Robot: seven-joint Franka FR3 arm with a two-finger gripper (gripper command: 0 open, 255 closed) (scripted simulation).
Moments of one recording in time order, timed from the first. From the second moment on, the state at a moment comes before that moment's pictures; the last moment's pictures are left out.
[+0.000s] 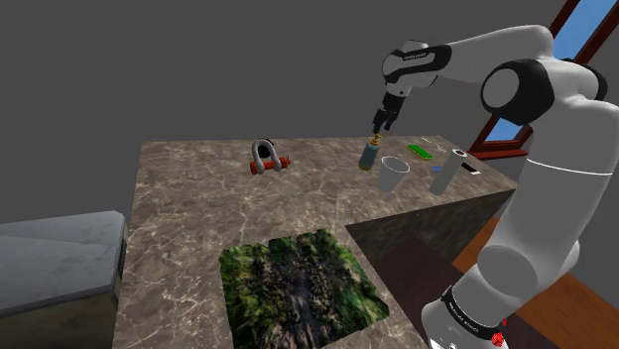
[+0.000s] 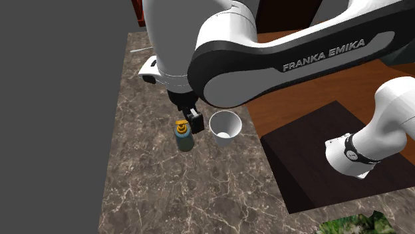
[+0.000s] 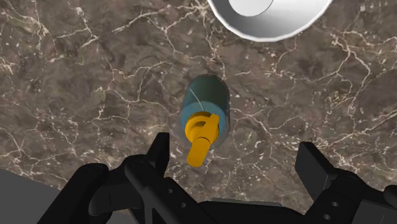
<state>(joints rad) -0.23 0.31 -0.30 -1.63 0.10 1.95 -0.61</state>
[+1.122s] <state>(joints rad) -0.25 0.42 -0.29 -1.59 0.12 2.02 -0.64</state>
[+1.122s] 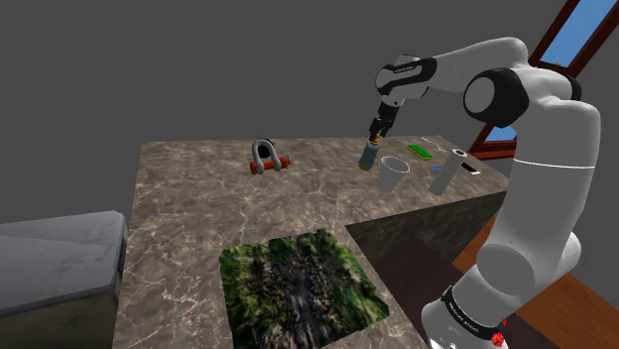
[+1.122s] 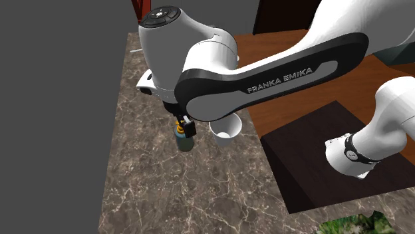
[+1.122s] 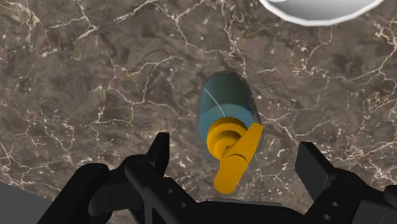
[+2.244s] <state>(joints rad) -0.25 0.40 -0.30 -1.54 0.12 1.95 -0.64</state>
